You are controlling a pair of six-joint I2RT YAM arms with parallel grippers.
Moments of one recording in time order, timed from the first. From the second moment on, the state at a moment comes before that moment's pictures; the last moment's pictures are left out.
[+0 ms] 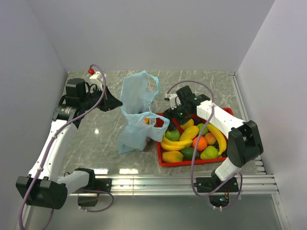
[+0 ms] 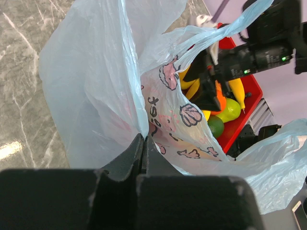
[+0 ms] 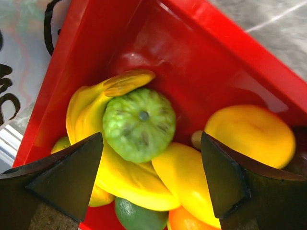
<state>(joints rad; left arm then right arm) -0.14 1.11 1.15 -0.51 0.68 -0.27 0.46 1.59 1.20 -0.77 -0.30 -0.13</state>
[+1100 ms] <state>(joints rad) -0.14 1.11 1.15 -0.51 0.69 -0.25 0.35 1.40 1.54 -0.78 -0.44 -0.09</state>
